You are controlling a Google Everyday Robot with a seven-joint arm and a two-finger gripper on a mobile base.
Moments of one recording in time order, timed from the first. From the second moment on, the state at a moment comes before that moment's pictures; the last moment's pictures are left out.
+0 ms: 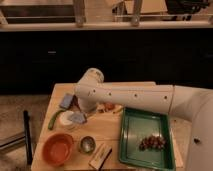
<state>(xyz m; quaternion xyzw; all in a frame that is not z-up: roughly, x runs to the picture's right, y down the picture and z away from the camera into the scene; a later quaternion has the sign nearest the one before) -0.108 0.115 0.724 -0.25 -0.17 -0.24 0.92</state>
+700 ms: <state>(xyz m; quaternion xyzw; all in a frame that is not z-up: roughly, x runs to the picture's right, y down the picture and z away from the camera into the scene) -0.173 0.132 0.737 -0.27 -0.23 -0.41 0.84</state>
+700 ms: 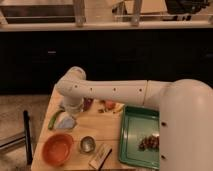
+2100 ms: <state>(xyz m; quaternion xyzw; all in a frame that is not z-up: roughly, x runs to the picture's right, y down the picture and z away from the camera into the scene) -0.208 0.112 0.756 -0.27 -0.26 -0.44 0.82</state>
